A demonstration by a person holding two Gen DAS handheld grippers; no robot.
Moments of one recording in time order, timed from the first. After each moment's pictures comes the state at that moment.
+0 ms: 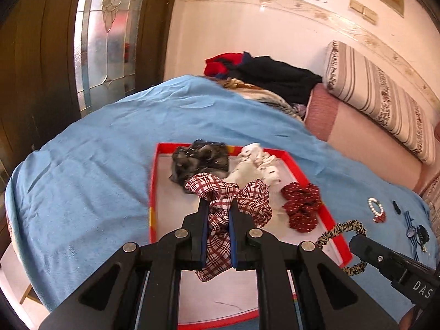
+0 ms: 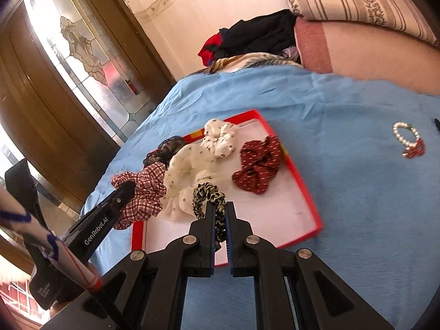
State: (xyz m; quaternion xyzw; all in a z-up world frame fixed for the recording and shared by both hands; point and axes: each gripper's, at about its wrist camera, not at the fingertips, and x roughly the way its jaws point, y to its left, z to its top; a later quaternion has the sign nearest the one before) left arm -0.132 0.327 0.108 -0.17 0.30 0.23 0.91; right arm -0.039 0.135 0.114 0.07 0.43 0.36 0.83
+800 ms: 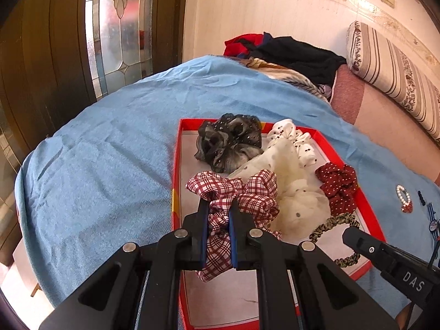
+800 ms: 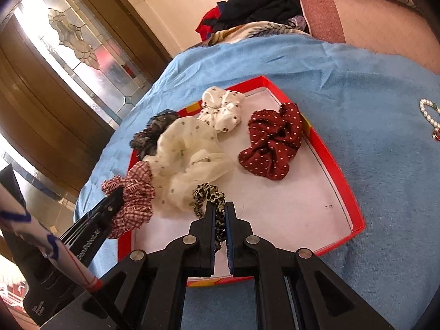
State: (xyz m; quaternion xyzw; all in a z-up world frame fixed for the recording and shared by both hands) left arm -0.125 0.340 0.077 -0.16 0.34 0.27 0.89; right arm -0.017 0.168 0.069 0.06 0.48 0.36 0.80
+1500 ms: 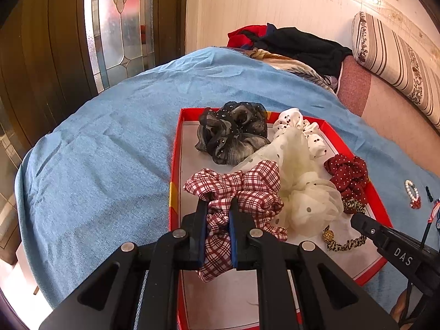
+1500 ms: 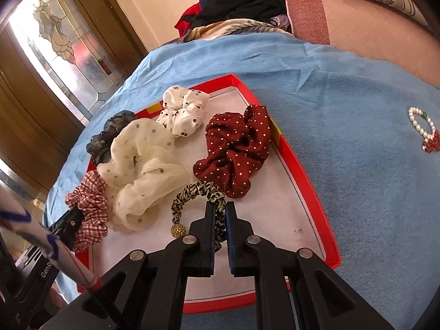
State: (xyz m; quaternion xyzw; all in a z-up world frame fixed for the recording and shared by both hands) left arm -0.117 0.340 0.065 -0.15 0.36 0.28 0.88; right arm 0.008 0.168 0.052 0.02 0.48 0.31 0.82
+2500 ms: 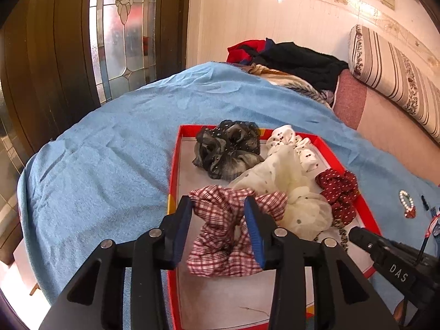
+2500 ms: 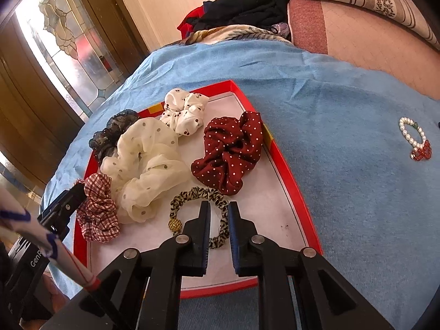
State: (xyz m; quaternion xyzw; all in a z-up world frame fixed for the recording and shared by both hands) left arm -0.121 0.331 0.081 -0.15 0.32 0.28 0.89; right arm 0.000 0.160 0.065 0.00 0.47 0.31 0.83
